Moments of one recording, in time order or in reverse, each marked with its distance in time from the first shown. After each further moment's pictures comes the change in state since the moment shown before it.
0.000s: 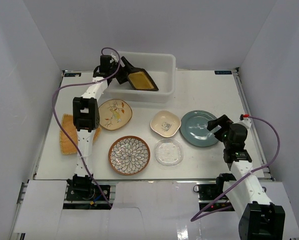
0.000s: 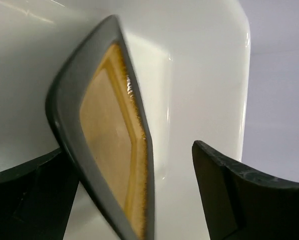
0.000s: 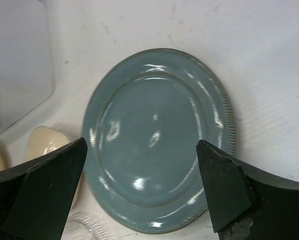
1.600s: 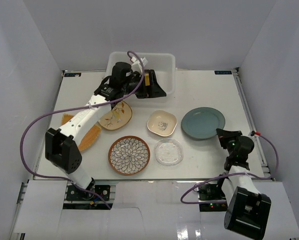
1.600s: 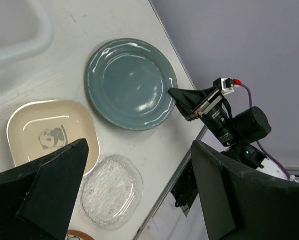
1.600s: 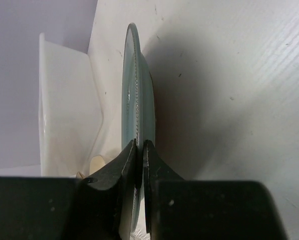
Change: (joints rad) left arm -0.392 -0.860 -0.660 -0.124 -0.015 0.240; right arm -0.293 0.092 -0.259 0.418 -0.249 0.429
